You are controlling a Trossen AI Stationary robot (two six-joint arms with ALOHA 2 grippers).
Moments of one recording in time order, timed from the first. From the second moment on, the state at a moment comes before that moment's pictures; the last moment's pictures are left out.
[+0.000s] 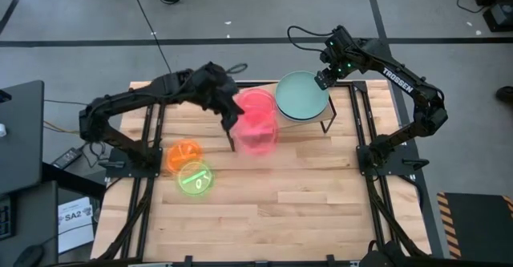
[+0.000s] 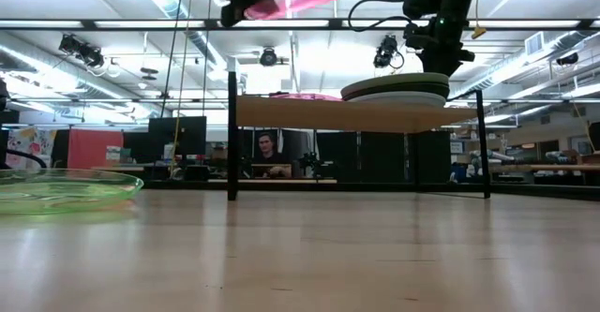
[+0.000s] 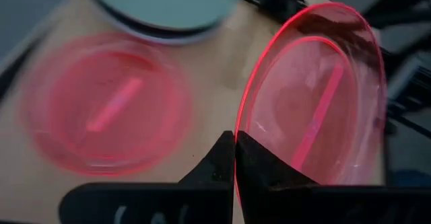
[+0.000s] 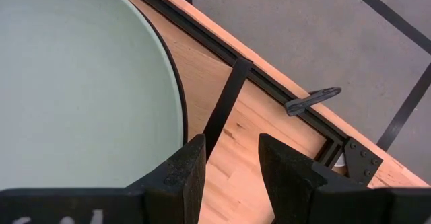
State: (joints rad) left arm 0.29 1.46 1.51 -0.77 0.17 -0.23; right arm -0.86 1.42 1.47 -1.16 0.08 0.05
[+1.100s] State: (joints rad) left arm 0.57 1.61 1.50 -0.67 0.07 -0.22; right arm -0.86 1.42 1.47 -1.16 0.08 0.05
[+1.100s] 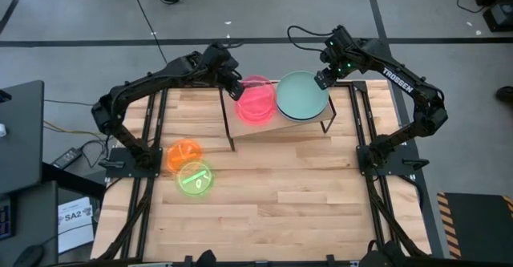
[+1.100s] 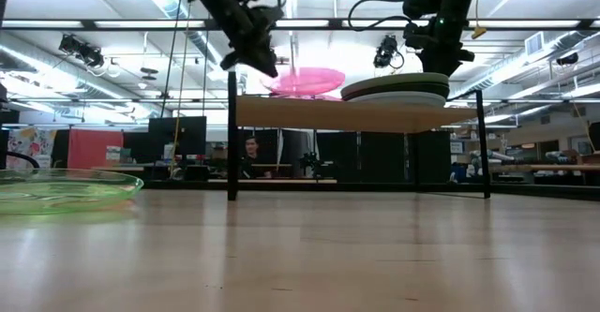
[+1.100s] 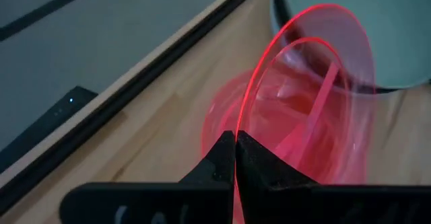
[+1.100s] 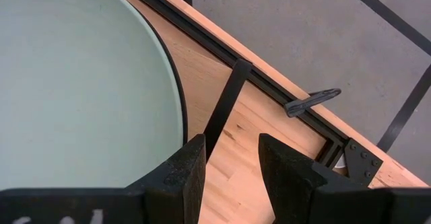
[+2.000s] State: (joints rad) left arm 0.57 1.66 1.50 -0.78 0.07 -0.22; right arm -0.86 1.42 1.47 -1.16 0.08 0.05
